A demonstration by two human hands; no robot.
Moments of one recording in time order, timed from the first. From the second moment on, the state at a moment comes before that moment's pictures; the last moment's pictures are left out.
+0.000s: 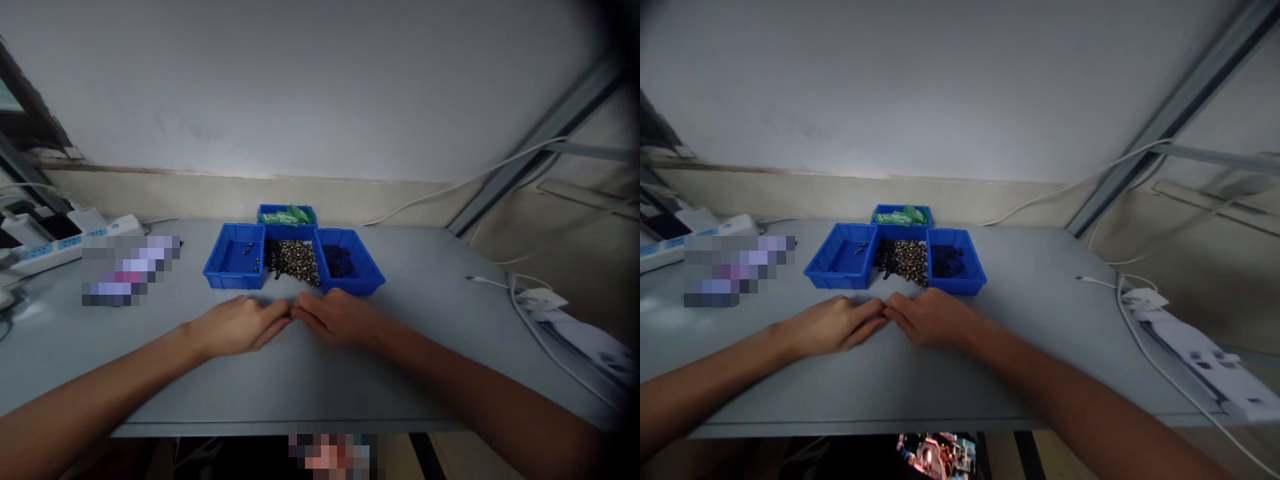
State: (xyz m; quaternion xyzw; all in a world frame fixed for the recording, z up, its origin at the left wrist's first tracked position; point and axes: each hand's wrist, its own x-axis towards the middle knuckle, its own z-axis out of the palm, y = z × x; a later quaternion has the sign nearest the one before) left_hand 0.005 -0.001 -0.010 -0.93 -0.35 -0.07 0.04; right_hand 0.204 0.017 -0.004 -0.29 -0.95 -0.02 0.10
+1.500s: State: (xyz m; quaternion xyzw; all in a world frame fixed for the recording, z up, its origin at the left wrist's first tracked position) left_hand 0.006 0.004 -0.005 -0.91 -0.39 -0.11 -0.01; right_hand 0.205 0.023 -0.001 -0.28 -0.95 0.05 0.09
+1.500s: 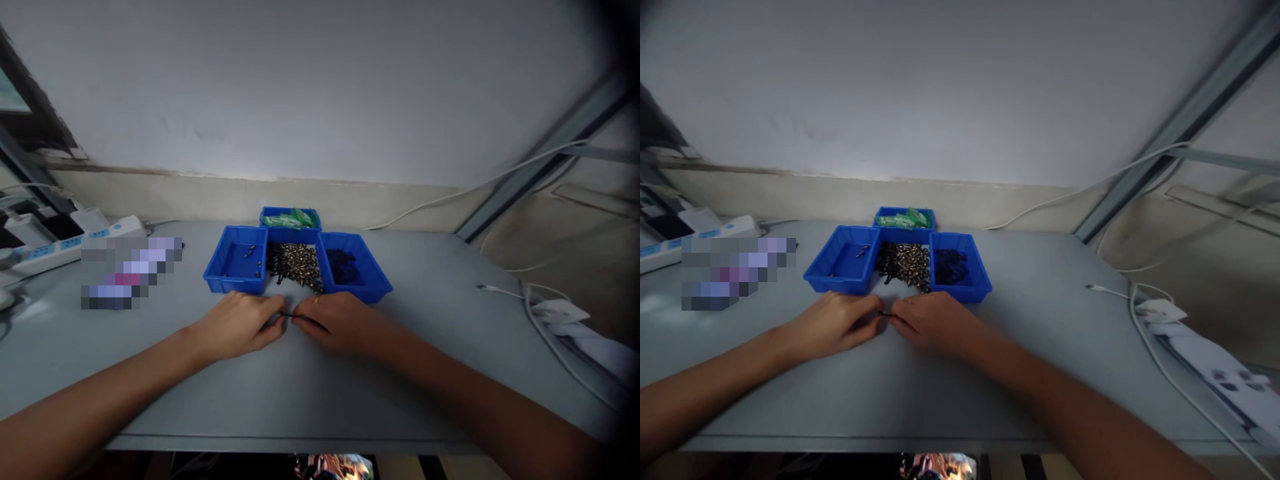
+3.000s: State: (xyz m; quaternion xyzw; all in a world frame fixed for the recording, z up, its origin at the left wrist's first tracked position) left_hand 0.002 0.009 -0.004 -0.93 -0.34 -0.14 -0.02; right_hand 0.202 0.026 -0.001 -0.34 -0.93 0.09 0.06
